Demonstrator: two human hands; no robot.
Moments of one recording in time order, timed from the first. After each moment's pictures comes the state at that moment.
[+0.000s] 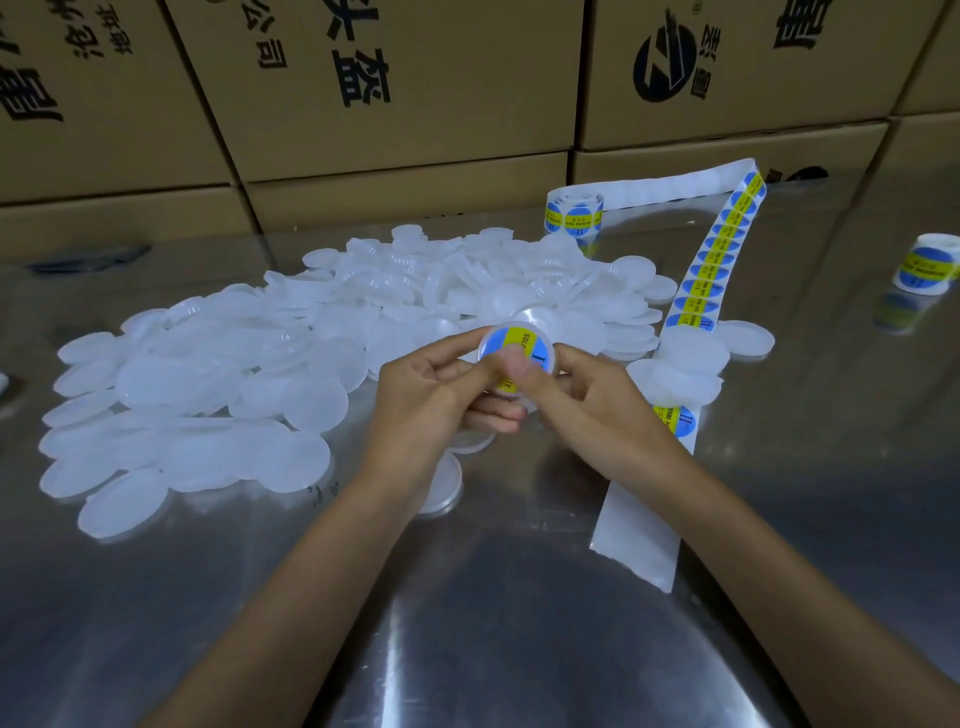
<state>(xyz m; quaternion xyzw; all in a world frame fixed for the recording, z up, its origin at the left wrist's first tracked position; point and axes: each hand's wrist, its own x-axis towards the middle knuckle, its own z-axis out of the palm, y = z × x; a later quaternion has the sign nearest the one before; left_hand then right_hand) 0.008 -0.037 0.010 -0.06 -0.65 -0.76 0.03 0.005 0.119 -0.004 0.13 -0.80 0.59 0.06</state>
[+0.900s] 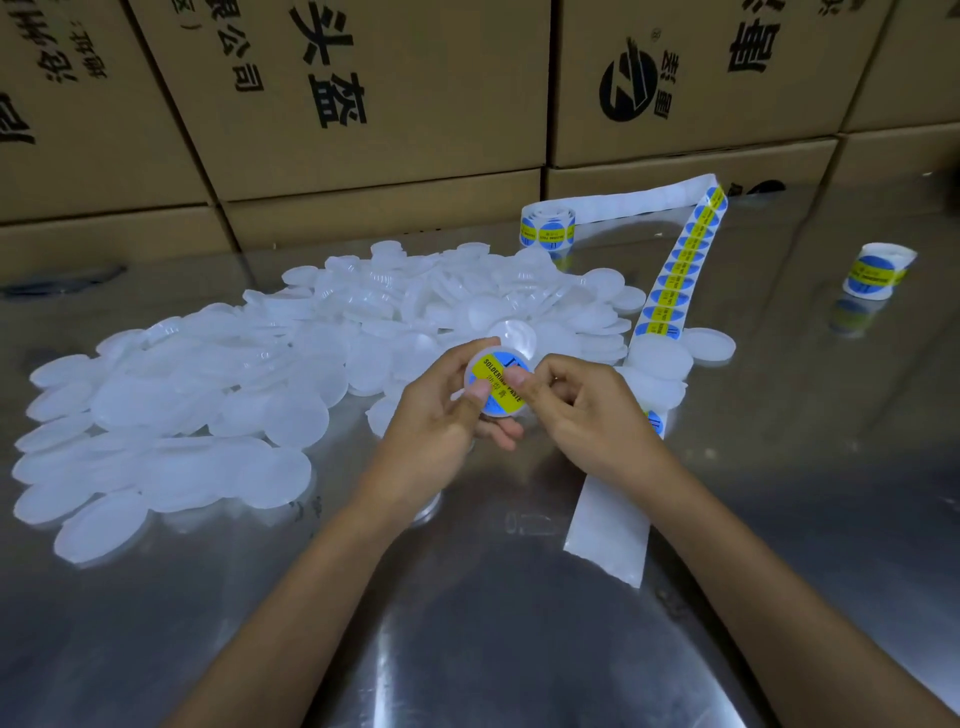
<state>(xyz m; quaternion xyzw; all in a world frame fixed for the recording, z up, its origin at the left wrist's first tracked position) 0.010 -0.027 0.002 -0.15 -0.73 -0.67 0.02 0.003 0.133 -0.005 0.11 -0.83 0.53 0.15</state>
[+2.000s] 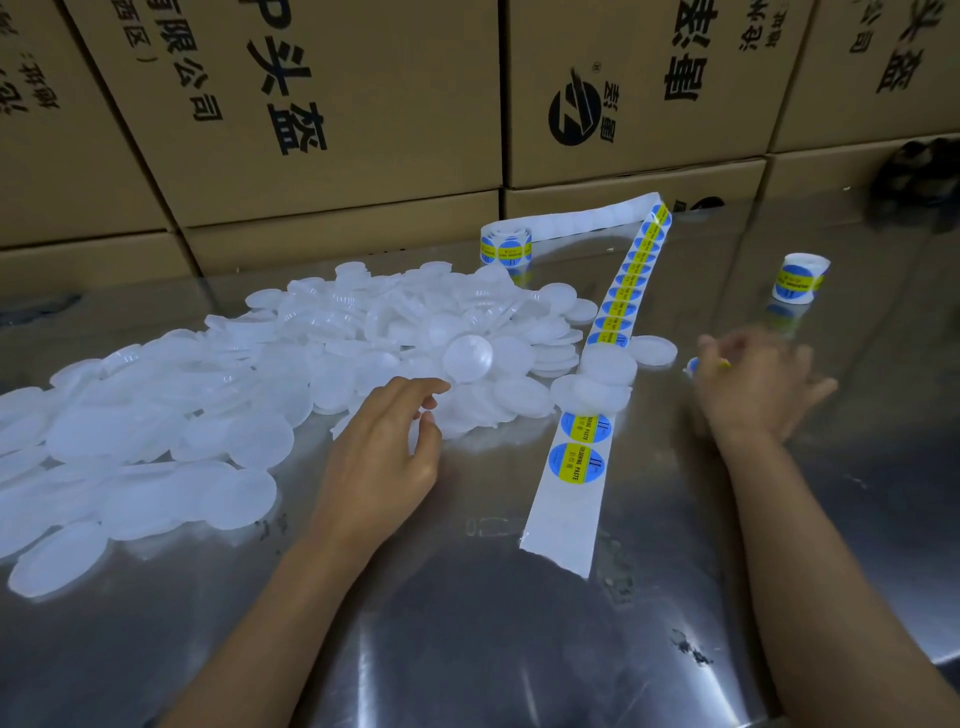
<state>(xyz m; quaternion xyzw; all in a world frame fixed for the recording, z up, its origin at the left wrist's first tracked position) 0.003 -0.044 -0.026 -0.17 -0.90 -0.32 0.23 -0.018 0.283 -0.018 -0.34 -0.85 0.20 0.34</state>
